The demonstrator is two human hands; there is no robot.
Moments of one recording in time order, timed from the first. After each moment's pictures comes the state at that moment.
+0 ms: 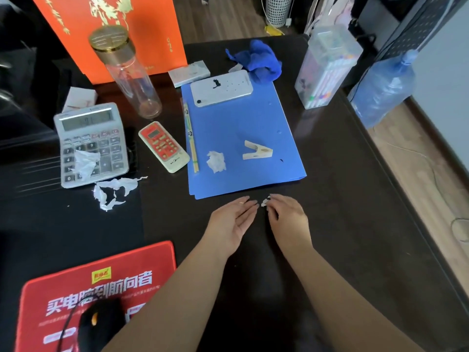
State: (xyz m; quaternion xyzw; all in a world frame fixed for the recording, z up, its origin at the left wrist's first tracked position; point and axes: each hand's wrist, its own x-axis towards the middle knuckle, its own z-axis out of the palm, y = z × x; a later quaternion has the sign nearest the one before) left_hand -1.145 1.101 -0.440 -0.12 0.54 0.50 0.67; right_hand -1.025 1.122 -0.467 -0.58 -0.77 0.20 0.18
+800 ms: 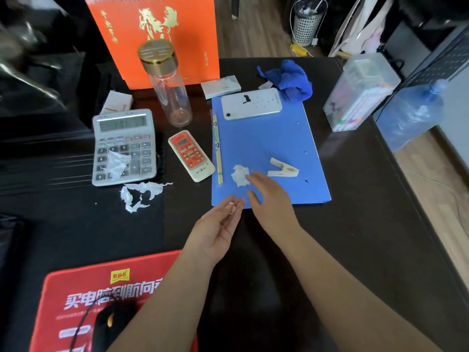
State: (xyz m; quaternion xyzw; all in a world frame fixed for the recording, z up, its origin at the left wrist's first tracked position) left_hand -1.199 1.088 -0.426 -0.16 0.44 0.62 0.62; right_hand -1.100 1.159 -0.421 -0.47 -0.81 0.32 0.13
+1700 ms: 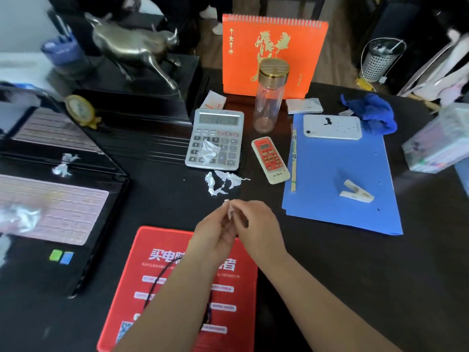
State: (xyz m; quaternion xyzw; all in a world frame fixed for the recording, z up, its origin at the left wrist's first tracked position) left_hand -1.283 0.995 -0.400 -0.18 0.45 0.71 0.51; right_hand -1.207 1.050 -0.400 -0.32 -0.88 0.32 0.17
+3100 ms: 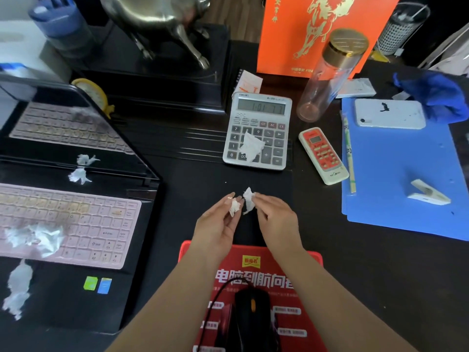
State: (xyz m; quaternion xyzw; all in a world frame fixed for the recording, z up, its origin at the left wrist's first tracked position) left_hand -1.399 0.964 -0.439 -0.21 0.48 0.68 0.50; right_hand -1.304 1.033 -0.467 -0.37 -0.87 0.25 0.19
